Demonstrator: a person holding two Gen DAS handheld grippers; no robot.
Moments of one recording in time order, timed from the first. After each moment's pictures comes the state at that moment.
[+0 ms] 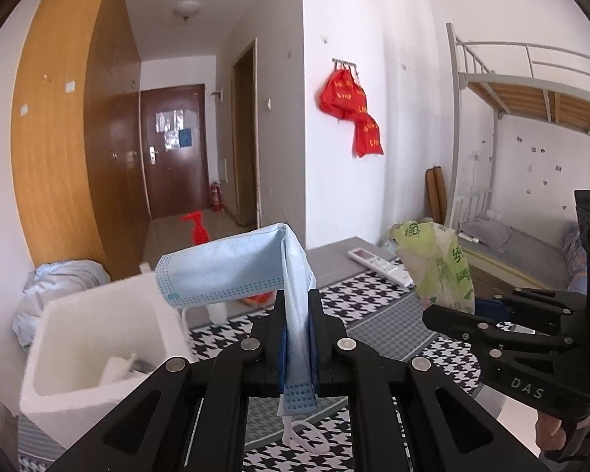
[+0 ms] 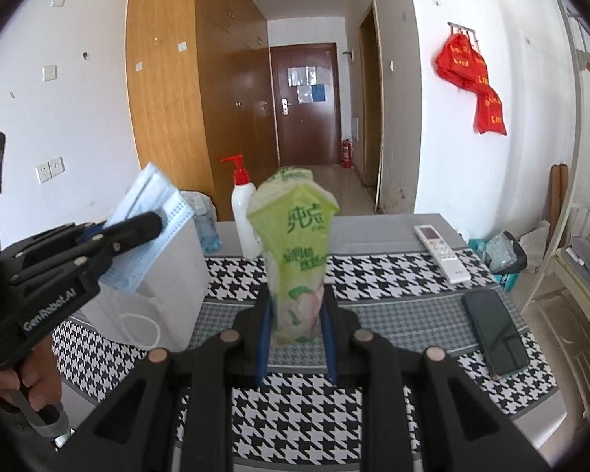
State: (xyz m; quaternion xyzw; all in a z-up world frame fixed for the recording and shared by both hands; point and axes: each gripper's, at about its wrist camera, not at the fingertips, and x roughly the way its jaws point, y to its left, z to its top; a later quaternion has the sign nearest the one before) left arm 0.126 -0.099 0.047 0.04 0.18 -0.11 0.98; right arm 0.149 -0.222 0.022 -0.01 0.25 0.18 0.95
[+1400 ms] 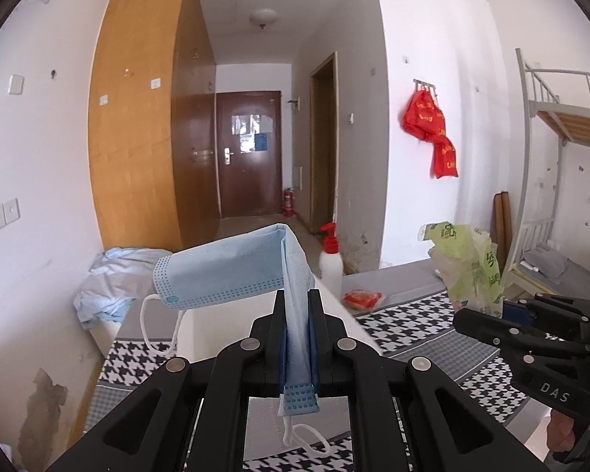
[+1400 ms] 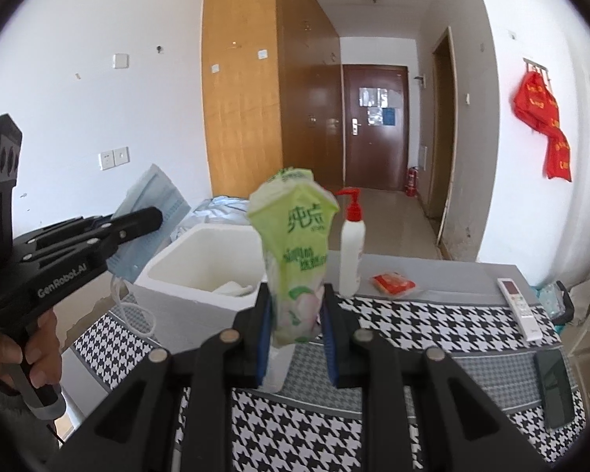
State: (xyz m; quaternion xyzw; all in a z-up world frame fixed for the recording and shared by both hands) left arm 0.095 0.001 0.067 0.01 0.17 0.02 0.98; right arm 0.139 -0.130 0.045 -0.04 0.20 0.31 0.93
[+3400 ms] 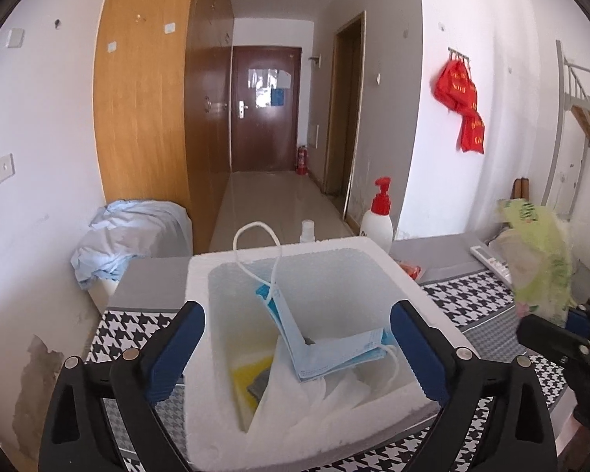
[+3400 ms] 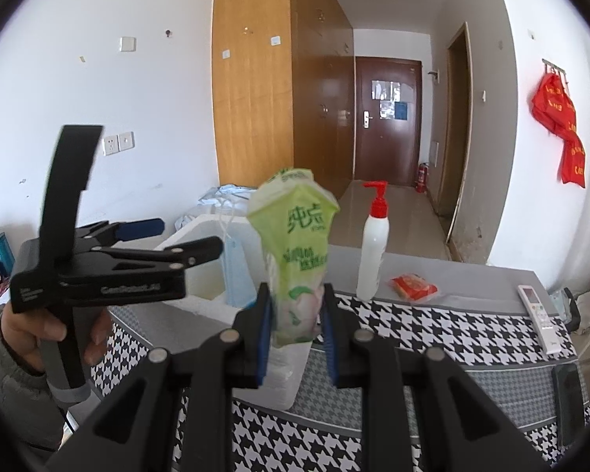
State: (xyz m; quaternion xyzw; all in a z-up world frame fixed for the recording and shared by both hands) left arm 0.162 0.048 0.035 -0.03 0.24 0.04 0.97; right arm 0.162 -0.096 0.036 -0.06 0.21 0.32 0.92
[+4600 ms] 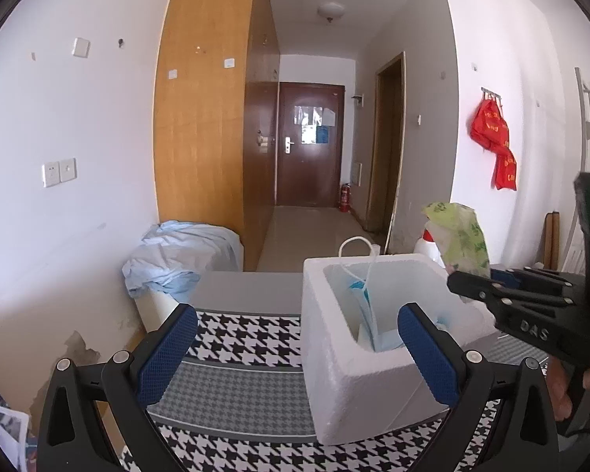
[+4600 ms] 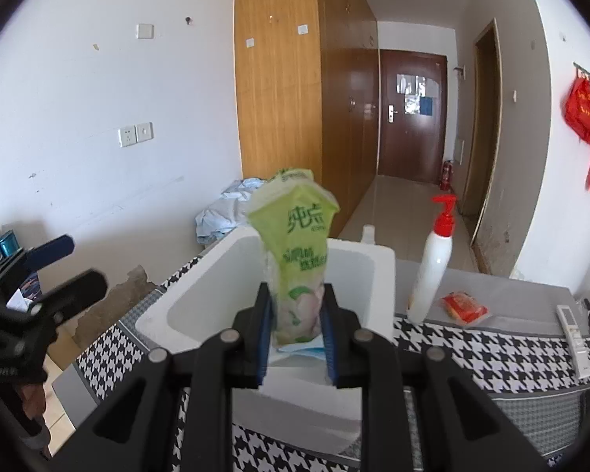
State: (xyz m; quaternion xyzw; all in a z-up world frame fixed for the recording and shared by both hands) left arm 0.075 0.093 0.041 -0.03 0.18 0.12 0.98; right arm 0.187 -0.020 0.036 -0.07 0.23 0.35 0.90
